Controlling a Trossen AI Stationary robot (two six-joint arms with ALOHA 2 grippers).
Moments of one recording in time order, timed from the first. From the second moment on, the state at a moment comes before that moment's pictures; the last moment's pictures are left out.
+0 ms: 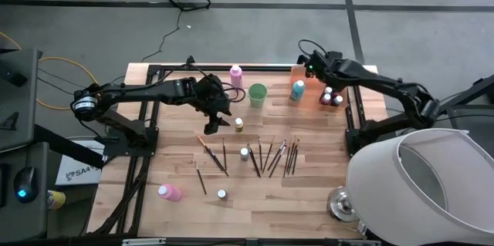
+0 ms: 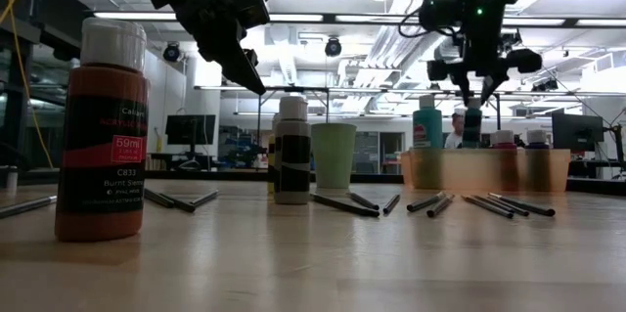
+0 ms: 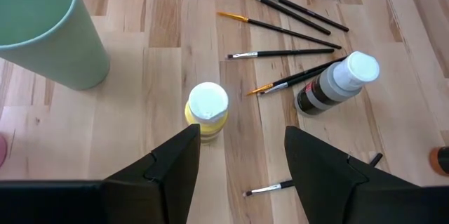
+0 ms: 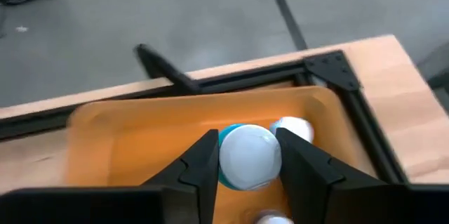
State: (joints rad) left arm 0.30 1.38 1.00 -0.47 0.32 0.23; right arm -0.68 1.33 1.02 -0.89 0.70 1.02
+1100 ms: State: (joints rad) left arm 0.30 1.38 1.00 -0.47 0.32 0.23; right arm -0.81 1.33 0.81 -0.77 0.53 0.93
